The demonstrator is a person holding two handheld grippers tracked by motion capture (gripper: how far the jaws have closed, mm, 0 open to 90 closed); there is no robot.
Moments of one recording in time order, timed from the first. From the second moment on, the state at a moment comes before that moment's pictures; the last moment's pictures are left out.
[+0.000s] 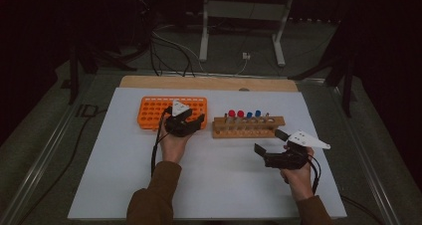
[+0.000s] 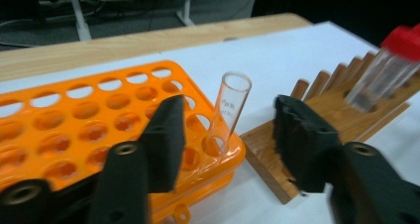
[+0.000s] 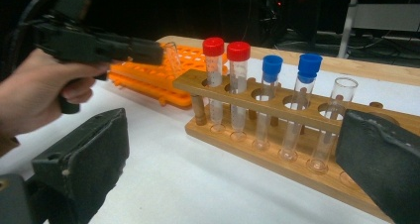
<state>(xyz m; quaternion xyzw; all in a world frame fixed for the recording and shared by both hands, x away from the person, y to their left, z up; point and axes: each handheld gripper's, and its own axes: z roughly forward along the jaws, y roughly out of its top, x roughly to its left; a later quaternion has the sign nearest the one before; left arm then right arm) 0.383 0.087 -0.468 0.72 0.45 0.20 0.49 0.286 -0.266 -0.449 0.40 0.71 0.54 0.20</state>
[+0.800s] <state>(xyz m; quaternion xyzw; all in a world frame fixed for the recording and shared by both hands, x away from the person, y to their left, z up) 0.301 0.144 -0.444 0.70 0.42 0.25 0.52 0.299 -0.276 -0.429 0.41 0.70 0.55 0.22</state>
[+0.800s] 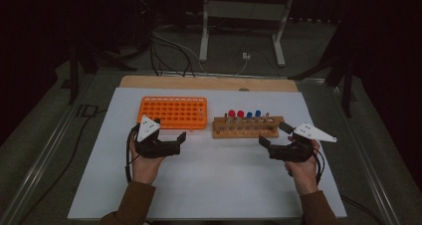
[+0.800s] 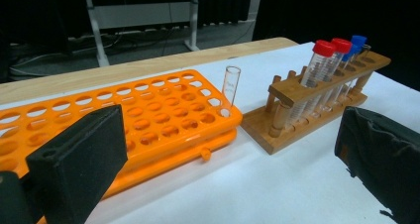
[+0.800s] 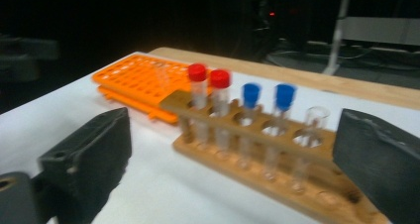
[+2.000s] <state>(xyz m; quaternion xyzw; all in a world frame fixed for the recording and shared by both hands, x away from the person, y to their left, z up) 0.289 0.150 -0.452 0.69 0.44 0.24 0.52 0.385 -0.270 -0.458 0.46 0.73 0.43 0.26</state>
